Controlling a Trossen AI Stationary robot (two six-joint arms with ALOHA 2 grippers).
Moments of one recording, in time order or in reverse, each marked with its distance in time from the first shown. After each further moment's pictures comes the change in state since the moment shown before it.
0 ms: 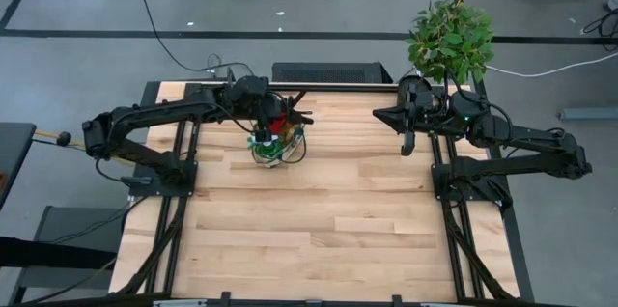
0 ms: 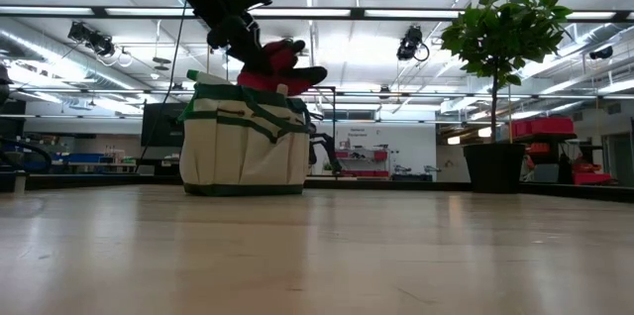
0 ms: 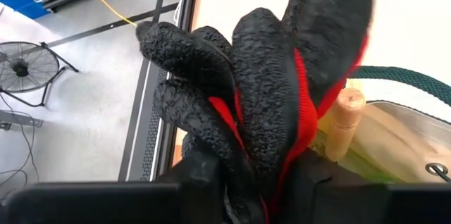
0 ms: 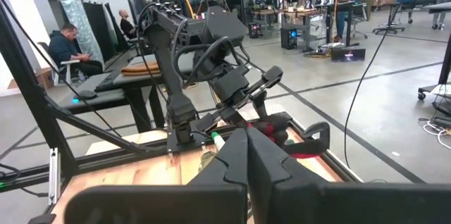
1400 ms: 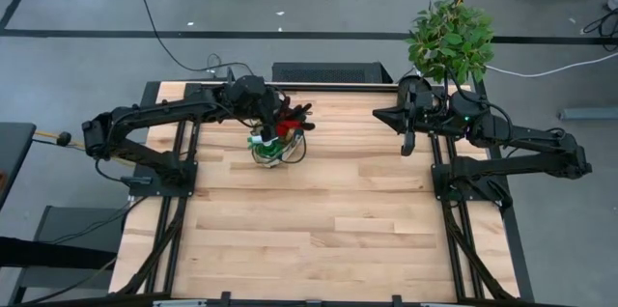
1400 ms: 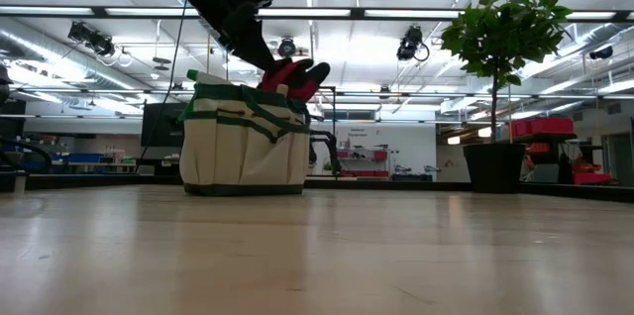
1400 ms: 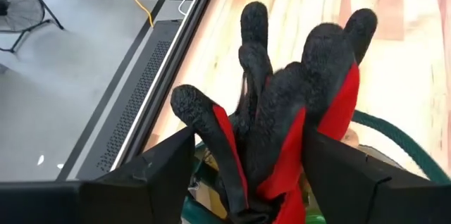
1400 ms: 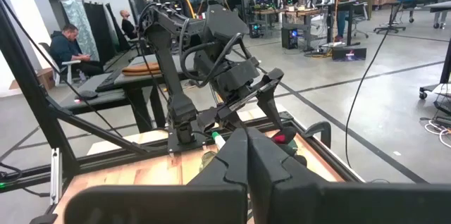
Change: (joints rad) left arm 0.000 -0.001 0.000 0.023 0.000 -0.297; right arm 0.000 0.000 0.000 0.000 -0.003 0.004
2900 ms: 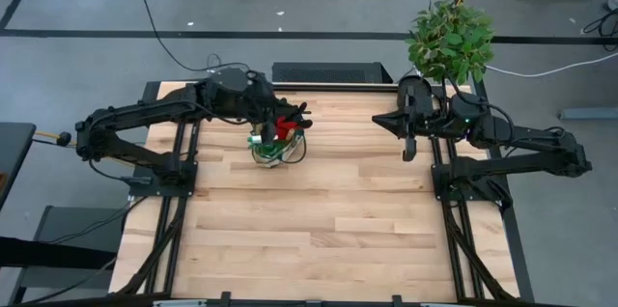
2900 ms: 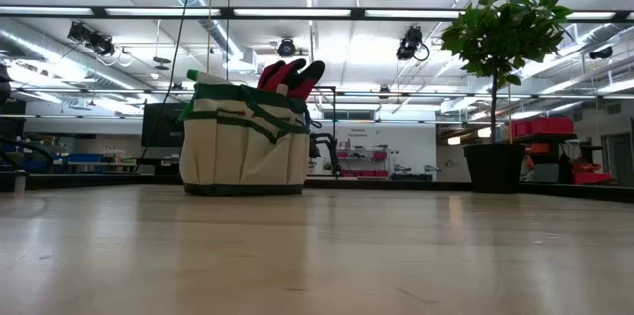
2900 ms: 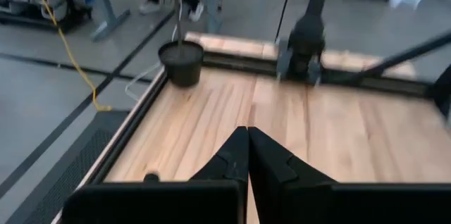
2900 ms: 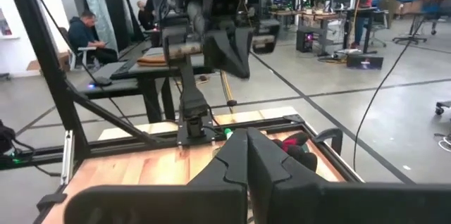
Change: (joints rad) left arm -0.143 -0.075 0.211 0.008 0.114 -0.234; right arm 0.030 -0.001 0.000 -0.005 -0.033 -0.063
